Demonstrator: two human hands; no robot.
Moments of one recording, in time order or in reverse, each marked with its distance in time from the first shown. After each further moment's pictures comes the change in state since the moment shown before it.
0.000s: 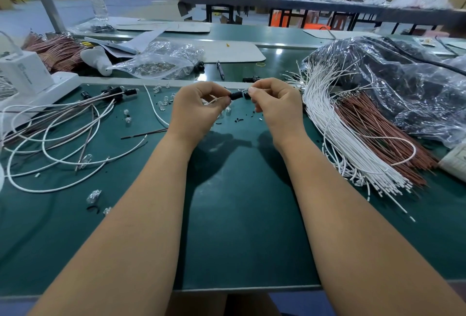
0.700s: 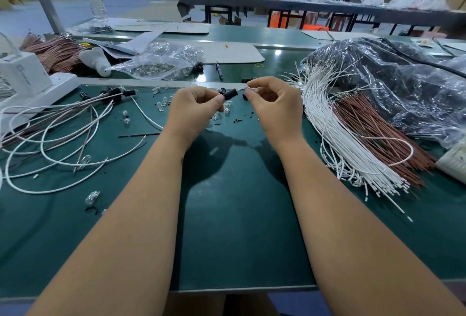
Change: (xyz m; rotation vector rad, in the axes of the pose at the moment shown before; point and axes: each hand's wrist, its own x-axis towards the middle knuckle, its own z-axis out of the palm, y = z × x) left_hand 0.004 -0.005 -0.002 -0.101 -0.014 -0.197; right_hand 0.001 0.005 0.000 -0.202 0.086 -0.231
